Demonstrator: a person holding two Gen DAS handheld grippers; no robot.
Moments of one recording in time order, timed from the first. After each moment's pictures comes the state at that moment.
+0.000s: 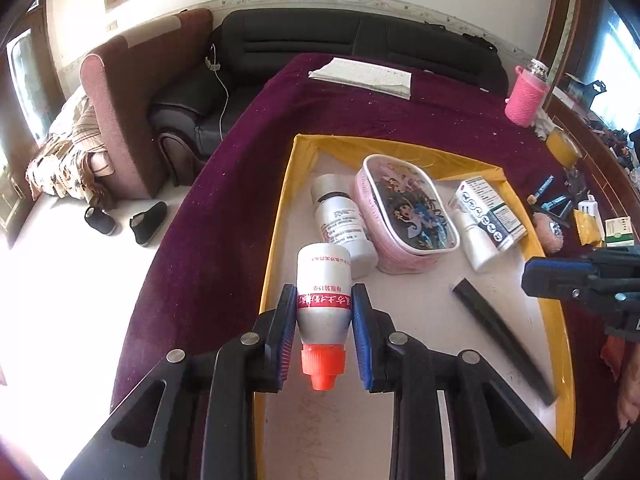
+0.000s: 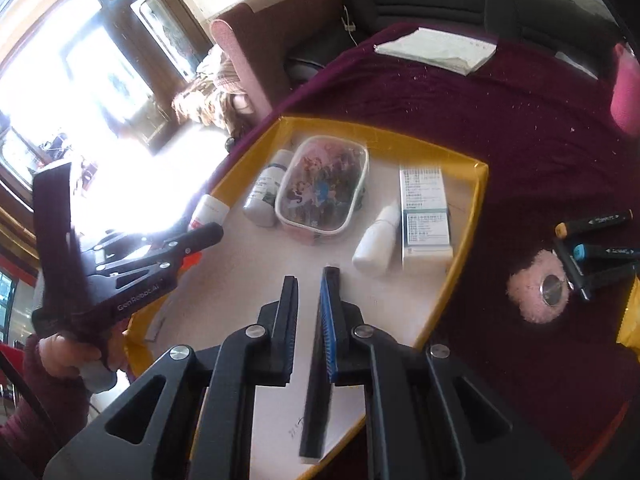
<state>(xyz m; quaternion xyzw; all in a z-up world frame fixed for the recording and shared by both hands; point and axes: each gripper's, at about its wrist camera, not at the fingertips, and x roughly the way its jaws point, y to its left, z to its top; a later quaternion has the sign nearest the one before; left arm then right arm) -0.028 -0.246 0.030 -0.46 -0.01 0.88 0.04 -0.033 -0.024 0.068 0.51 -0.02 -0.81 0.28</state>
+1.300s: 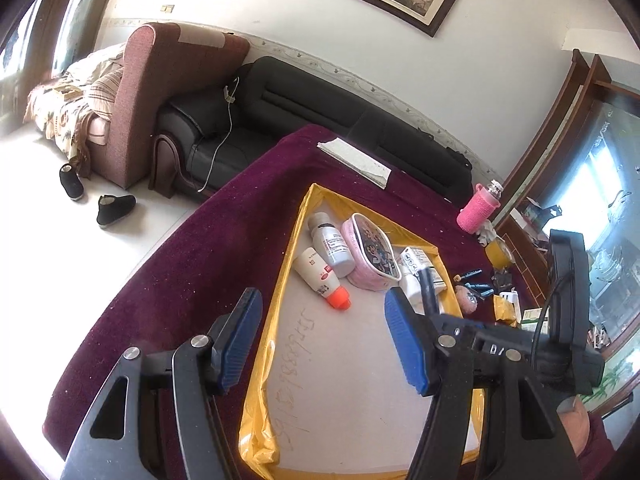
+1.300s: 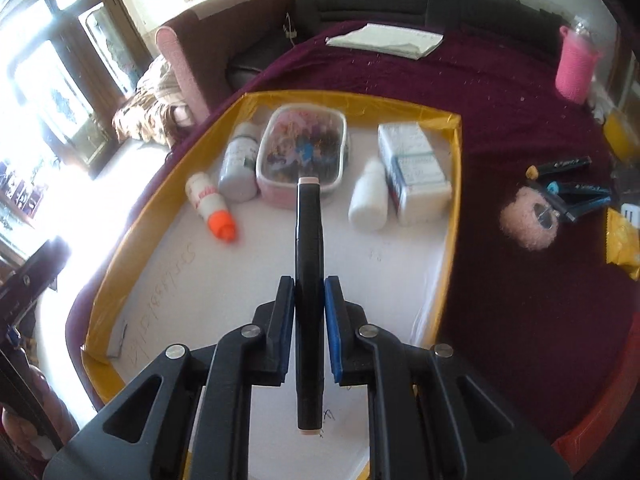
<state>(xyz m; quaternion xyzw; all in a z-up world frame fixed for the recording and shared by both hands) 0.070 -0.312 0.054 -0.32 -0.21 0.92 0.09 0.009 -0.043 0.056 0.48 -0.01 -0.86 0.16</state>
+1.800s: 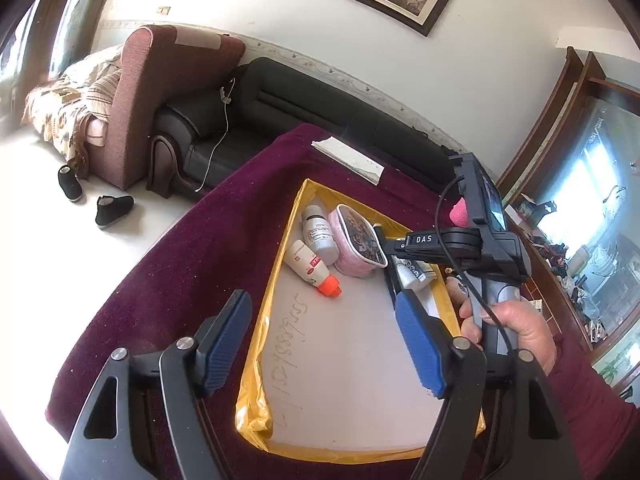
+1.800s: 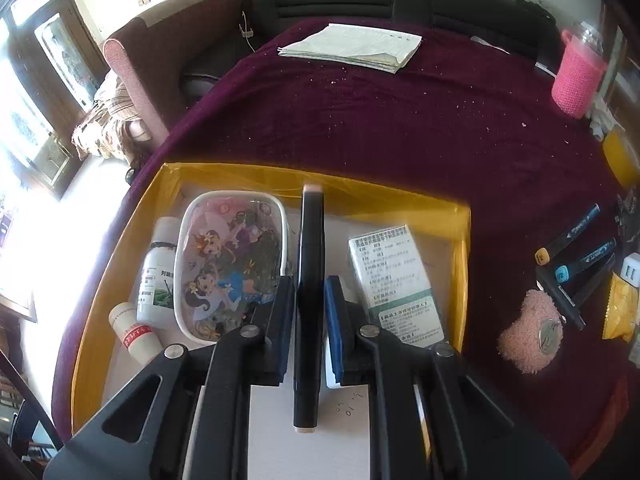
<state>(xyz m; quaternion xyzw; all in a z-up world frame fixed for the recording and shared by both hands) 0.093 -0.308 0.059 -0.32 -0.20 0.92 0.09 -0.094 -0.055 0.047 0.51 -0.02 -0.85 0.10</state>
